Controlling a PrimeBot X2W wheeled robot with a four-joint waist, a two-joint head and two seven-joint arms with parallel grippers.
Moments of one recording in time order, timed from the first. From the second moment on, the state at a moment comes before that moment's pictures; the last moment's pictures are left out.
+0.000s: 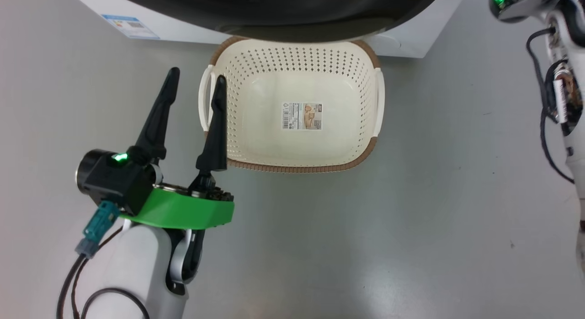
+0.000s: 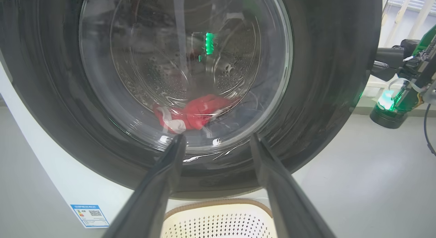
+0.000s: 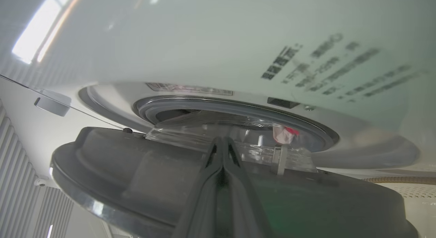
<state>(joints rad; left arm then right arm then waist) -0.51 0.03 -0.21 0.12 -0.27 -0.01 -0.25 -1.17 -0.19 0.15 0.64 1.66 0.13 0.53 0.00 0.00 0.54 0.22</state>
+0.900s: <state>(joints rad) -0.42 0.03 -0.19 0.12 -0.27 -0.01 -0.25 -0.96 -0.21 0.21 0.57 1.61 0.13 0.58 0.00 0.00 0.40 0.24</state>
